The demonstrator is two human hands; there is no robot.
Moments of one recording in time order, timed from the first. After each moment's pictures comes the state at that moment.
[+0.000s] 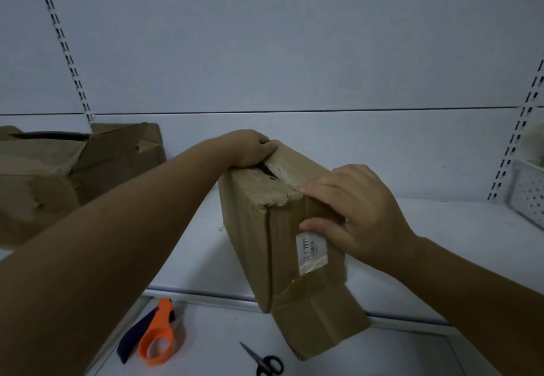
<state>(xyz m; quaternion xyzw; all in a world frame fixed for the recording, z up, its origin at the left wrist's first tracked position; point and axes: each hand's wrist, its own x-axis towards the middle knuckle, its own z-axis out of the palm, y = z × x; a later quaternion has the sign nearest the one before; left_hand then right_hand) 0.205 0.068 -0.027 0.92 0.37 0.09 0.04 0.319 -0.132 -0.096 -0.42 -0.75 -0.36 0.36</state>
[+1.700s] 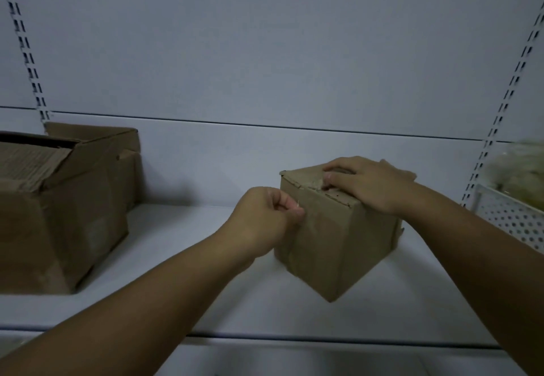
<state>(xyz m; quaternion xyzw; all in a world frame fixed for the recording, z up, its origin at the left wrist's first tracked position) 0.161 -0.010 -0.075 0.77 0.27 0.29 0.50 0.349 -0.086 -0.039 -0.81 -0.56 -0.07 0.18</state>
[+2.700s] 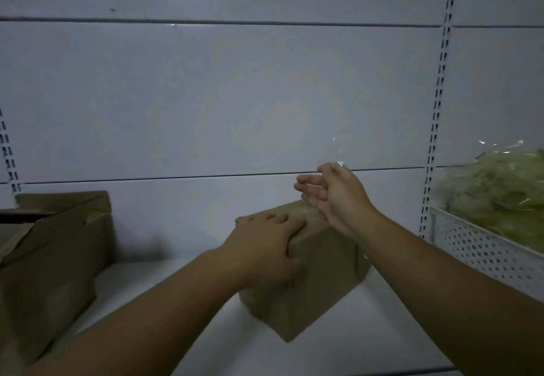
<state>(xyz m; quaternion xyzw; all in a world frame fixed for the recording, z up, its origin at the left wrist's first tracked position) 0.203 -0.034 -0.040 0.98 0.15 0.14 -0.05 0.343 -0.096 -0.015 -0.50 -0.33 0.18 0.78</state>
